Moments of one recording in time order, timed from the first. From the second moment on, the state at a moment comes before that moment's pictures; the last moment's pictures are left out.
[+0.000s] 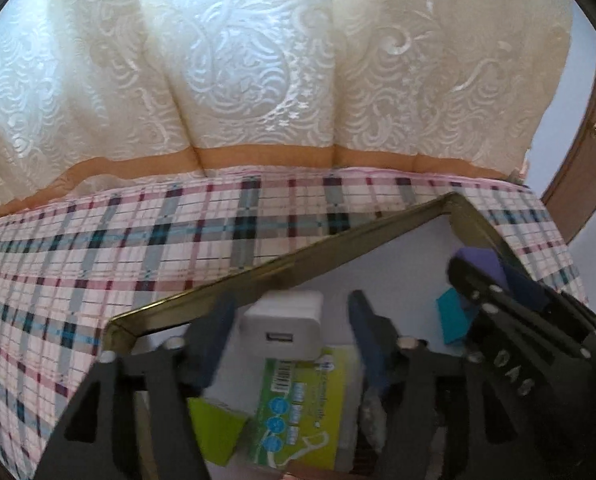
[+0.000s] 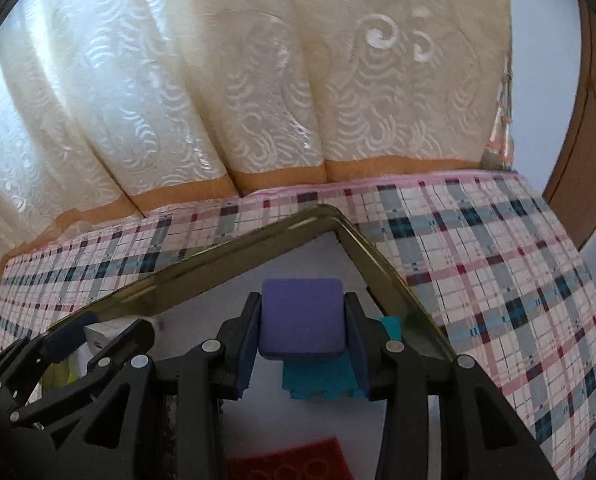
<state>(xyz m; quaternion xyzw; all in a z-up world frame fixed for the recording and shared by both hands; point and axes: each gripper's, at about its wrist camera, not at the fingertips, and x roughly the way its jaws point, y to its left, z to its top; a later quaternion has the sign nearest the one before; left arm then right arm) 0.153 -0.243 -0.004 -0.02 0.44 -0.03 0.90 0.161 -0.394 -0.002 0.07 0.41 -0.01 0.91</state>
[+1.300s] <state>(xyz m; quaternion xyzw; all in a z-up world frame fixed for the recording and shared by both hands) 0.049 -0.233 0.026 0.02 0.19 0.01 0.98 0.039 -0.412 0.013 0.14 0.13 -0.04 0.98</state>
